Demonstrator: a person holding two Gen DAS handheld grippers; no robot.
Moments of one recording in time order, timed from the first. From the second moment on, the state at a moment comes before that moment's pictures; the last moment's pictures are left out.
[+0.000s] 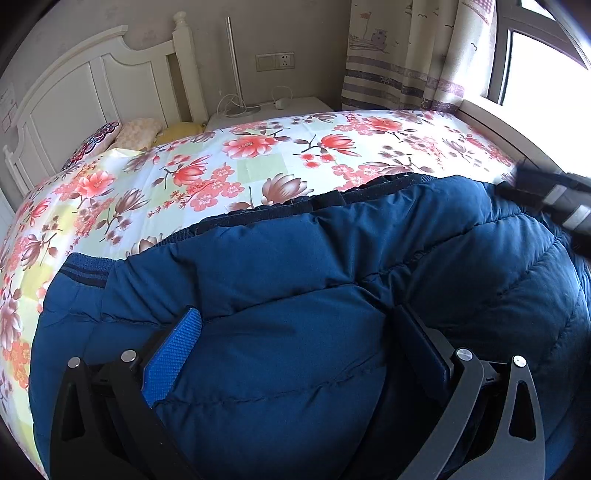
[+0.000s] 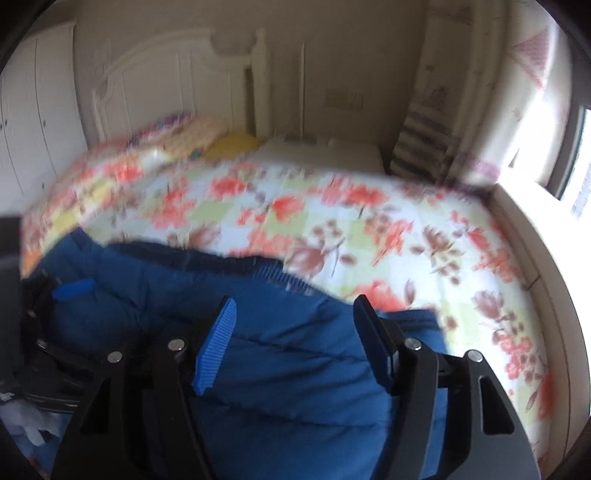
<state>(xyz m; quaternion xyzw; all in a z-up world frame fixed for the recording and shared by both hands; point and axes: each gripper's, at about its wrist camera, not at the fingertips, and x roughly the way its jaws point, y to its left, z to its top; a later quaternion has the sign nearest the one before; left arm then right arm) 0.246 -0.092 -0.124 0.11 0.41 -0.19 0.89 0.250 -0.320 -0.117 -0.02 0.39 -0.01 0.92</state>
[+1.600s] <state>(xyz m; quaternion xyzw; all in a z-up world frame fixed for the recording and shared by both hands) 0.193 -0.041 -0.120 0.09 0.38 -0.15 0.91 -0.050 -0.423 -0.214 0.37 0.27 0.09 0.88</state>
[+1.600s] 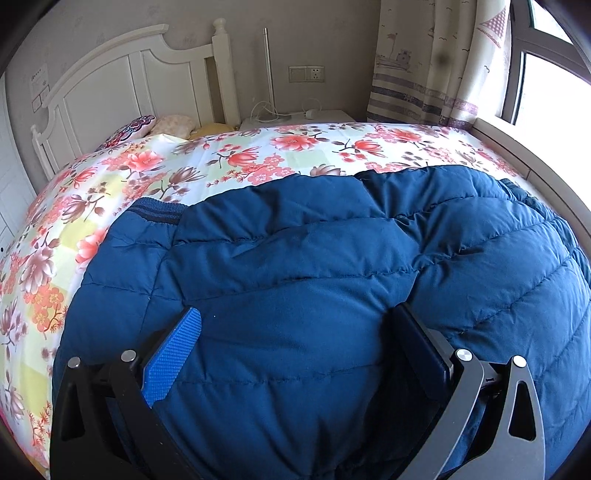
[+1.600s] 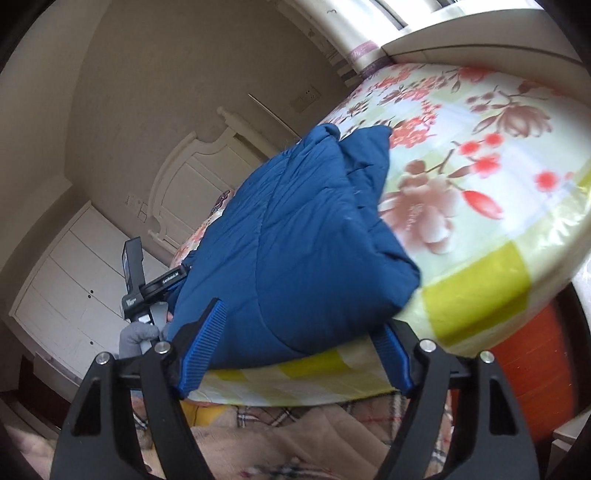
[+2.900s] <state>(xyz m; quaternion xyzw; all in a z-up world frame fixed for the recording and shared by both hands) 0.013 0.271 -0.014 -0.12 0.22 -0.05 0.97 0.017 0.130 -0.172 -0.54 0.16 0.11 0.82</state>
